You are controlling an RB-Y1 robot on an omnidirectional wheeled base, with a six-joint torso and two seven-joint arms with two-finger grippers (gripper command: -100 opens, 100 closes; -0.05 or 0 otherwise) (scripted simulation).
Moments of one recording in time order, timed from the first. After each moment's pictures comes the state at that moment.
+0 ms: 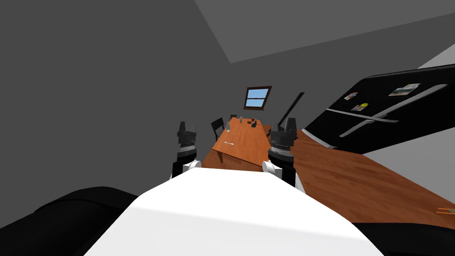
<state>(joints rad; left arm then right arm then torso) 0.54 -0.04 -0.04 -2.38 0.10 -0.43 -0.16 0.45 0.03 -0.03 -2.34 0.06 -0.57 0.06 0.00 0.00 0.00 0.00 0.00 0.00</state>
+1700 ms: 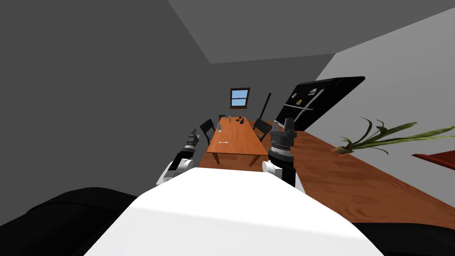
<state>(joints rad) 0.44 0.28 0.10 -2.13 0.24 -0.09 -0.10 0.45 0.03 -0.03 -2.34 0.06 -0.57 0.06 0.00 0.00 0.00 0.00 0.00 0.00</state>
